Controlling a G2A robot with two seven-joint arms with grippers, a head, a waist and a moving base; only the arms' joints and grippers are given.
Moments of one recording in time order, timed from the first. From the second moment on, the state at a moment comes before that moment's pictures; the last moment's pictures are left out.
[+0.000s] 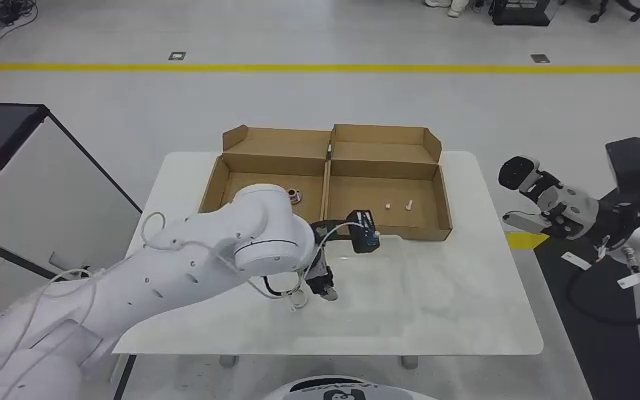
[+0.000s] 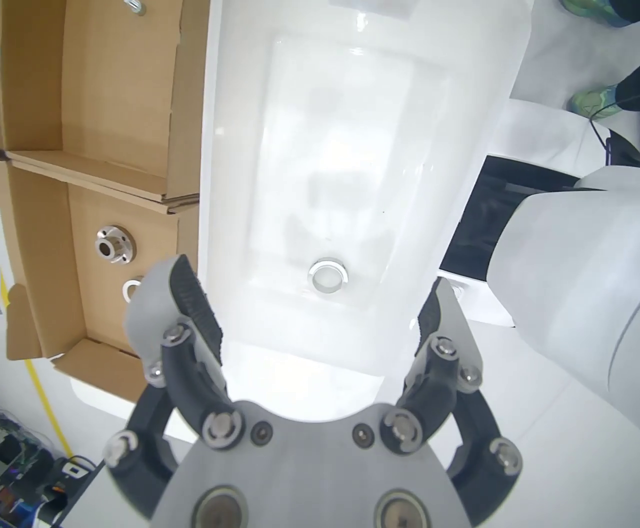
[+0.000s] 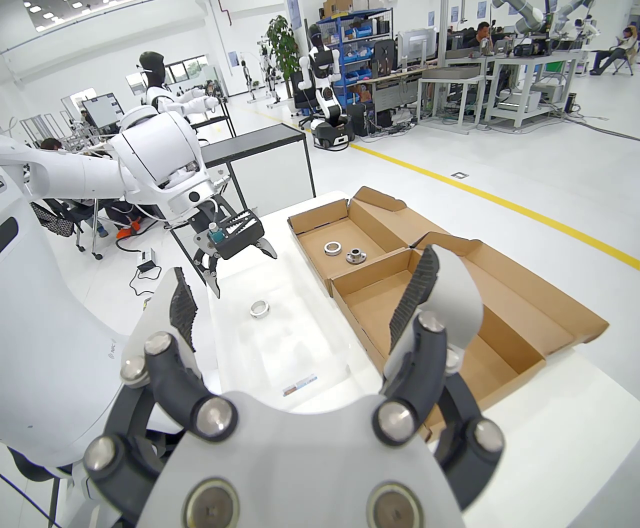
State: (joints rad) left arm 0.62 -1.05 -0.50 -2.02 0.49 -0.15 -1.54; right arm -1.67 -0.84 2.00 -1.94 0.22 -0.82 1.00
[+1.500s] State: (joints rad) left arm 0.50 -1.10 -0.18 -1.77 0.47 -0.24 -1.54; right arm -1.67 -0.84 2.00 -1.94 0.22 -0.82 1.00
